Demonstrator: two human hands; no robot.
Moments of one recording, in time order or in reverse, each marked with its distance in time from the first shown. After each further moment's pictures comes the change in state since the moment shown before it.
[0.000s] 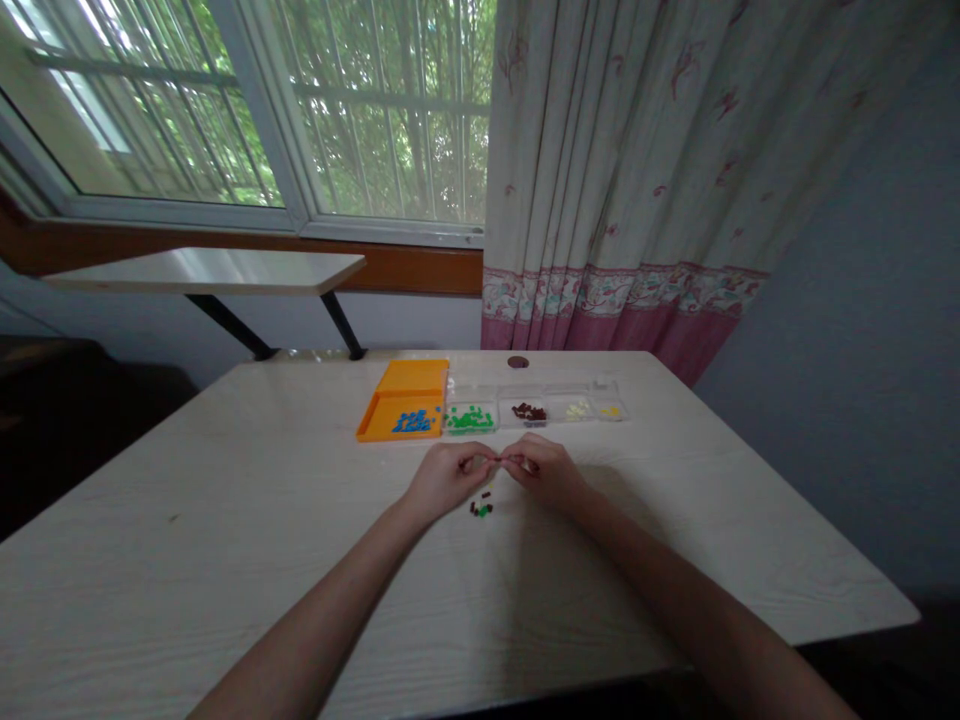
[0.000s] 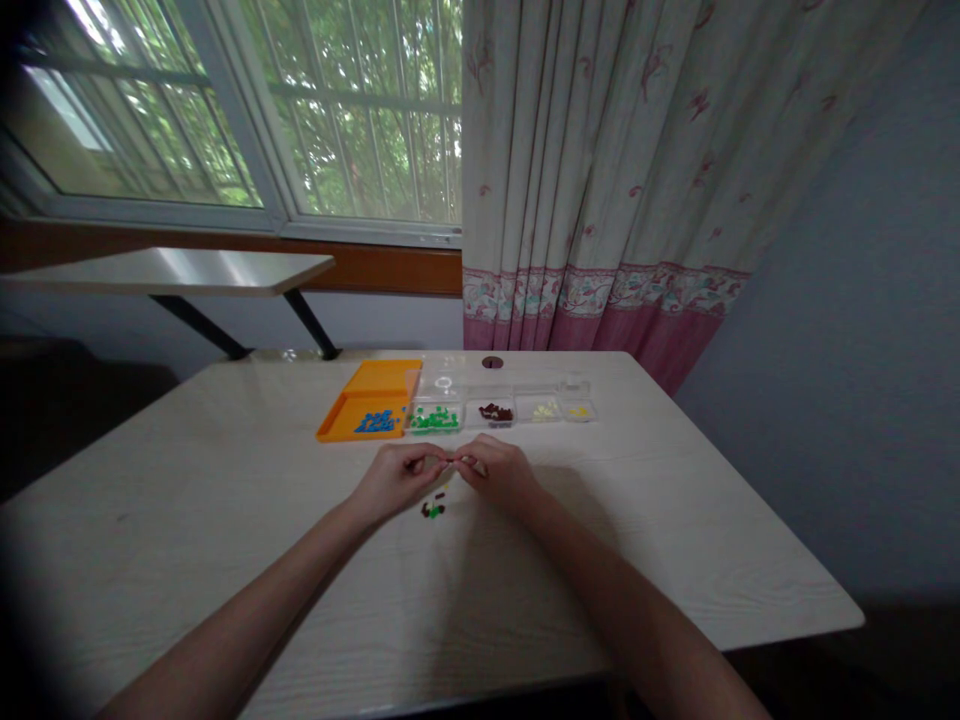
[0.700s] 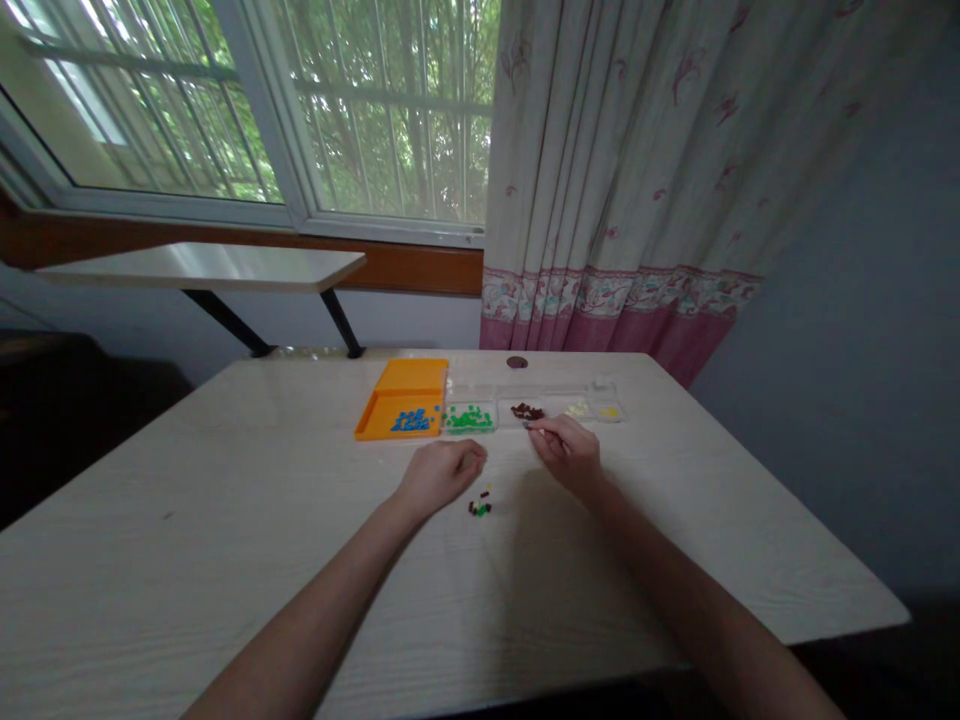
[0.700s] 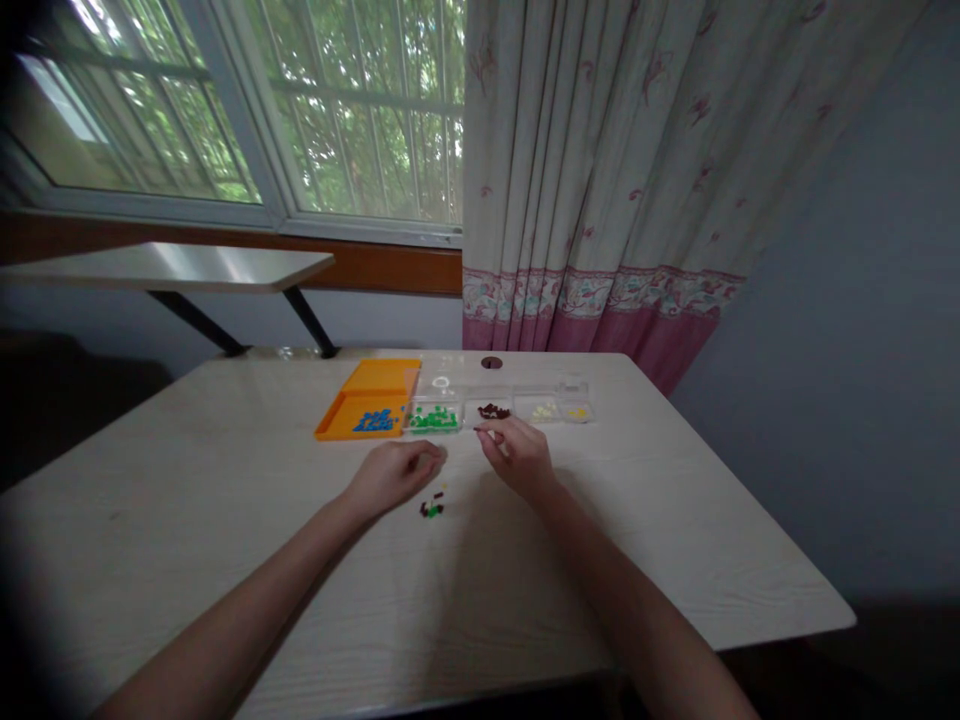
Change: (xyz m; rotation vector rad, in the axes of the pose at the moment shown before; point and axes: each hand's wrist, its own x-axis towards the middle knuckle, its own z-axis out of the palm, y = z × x) left_hand 0.003 -0.005 -0.007 0.340 -0.140 -0.082; right_hand 0.006 0.010 -0.023 -0.167 0.385 -0.053
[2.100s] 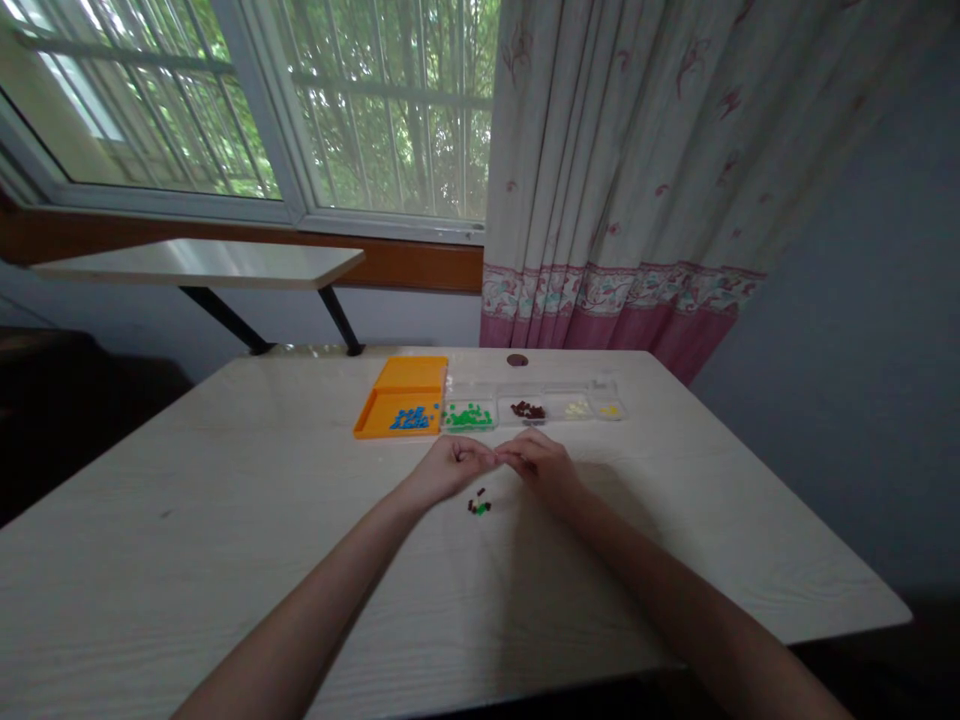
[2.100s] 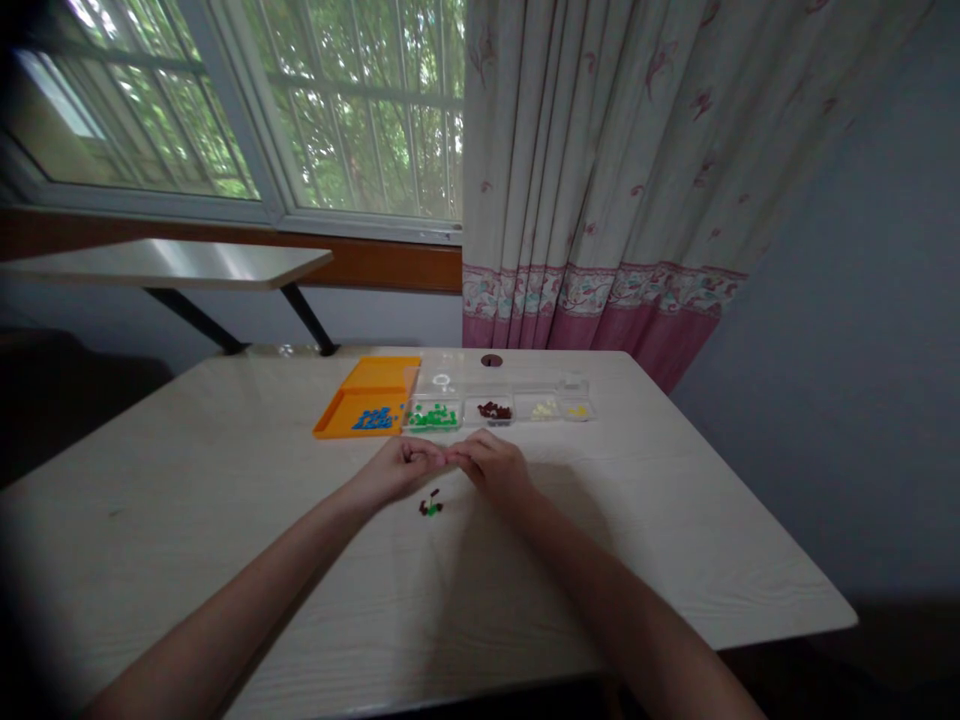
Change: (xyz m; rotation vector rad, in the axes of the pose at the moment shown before) left_hand 0.007 0.011 0.004 -0.888 -0.150 -0.182; right_hand -0.015 -0.018 0.018 0.141 -0.343 0.107
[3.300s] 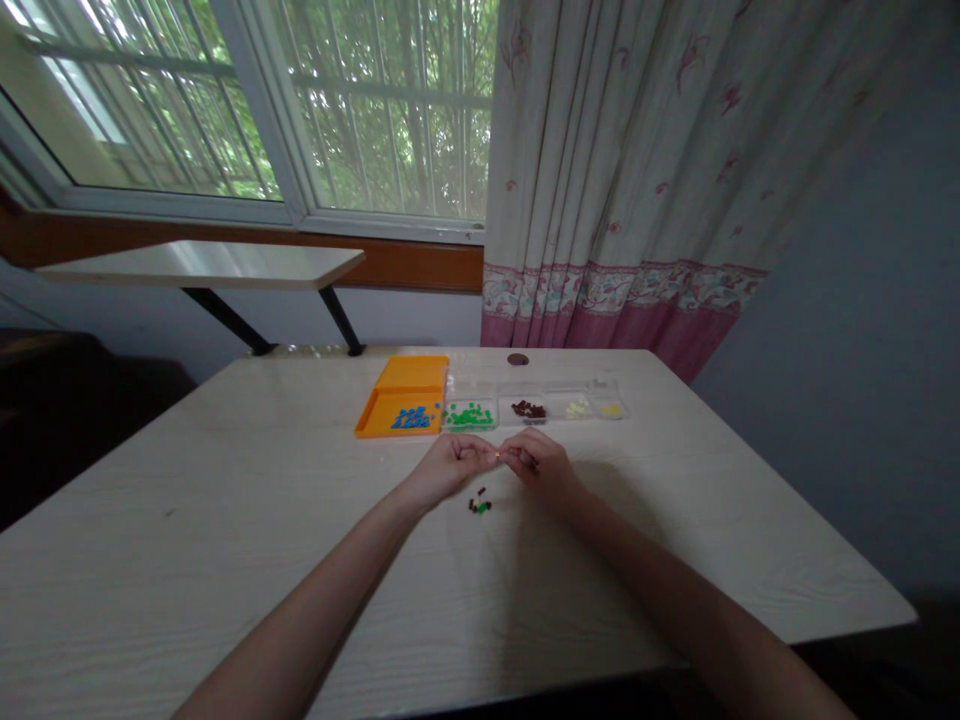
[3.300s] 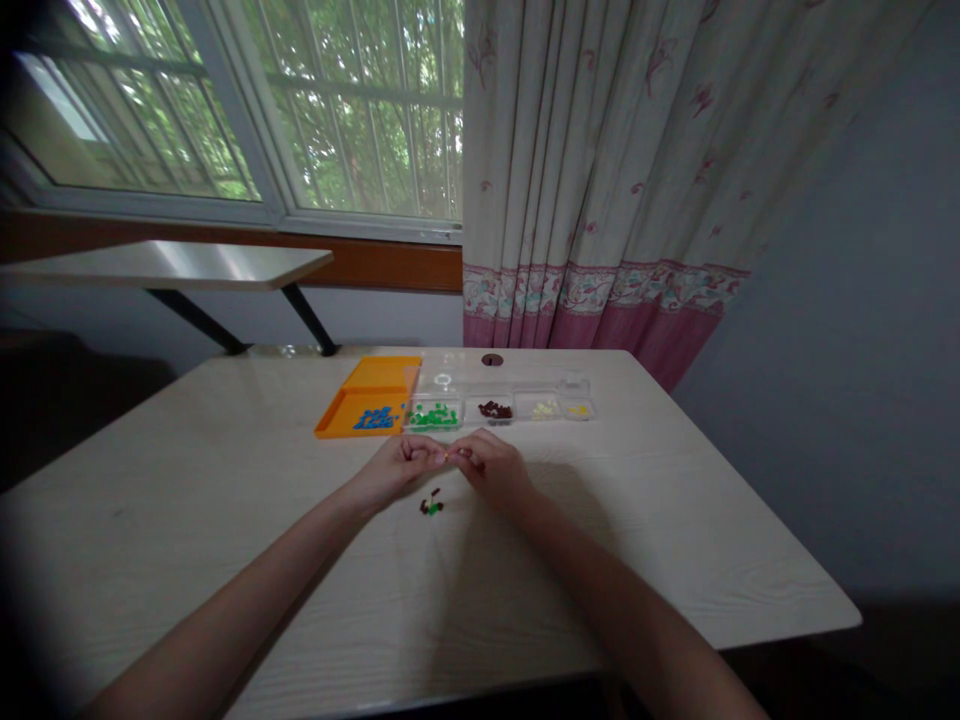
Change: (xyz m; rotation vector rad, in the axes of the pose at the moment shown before) left_hand -0.001 0.003 0.004 -0.260 0.006 -0.030; right_hand 0.004 -0.008 -0.003 0.065 0.025 0.023
